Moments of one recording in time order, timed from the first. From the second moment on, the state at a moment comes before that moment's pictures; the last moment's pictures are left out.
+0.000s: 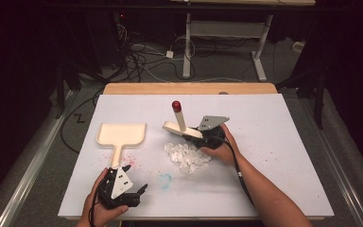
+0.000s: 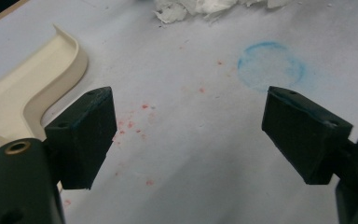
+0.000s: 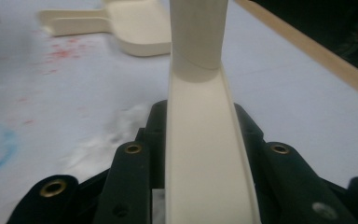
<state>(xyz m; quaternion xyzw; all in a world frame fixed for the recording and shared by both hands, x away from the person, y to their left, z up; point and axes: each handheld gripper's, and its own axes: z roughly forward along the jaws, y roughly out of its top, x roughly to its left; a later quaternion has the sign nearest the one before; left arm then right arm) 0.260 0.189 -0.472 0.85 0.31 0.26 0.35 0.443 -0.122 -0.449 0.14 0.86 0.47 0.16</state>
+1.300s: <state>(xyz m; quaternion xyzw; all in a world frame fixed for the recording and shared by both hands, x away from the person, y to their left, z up) 0.259 0.180 -0.471 0.86 0.28 0.26 0.35 0.332 -0.138 -0.463 0.41 0.75 0.40 0.34</state>
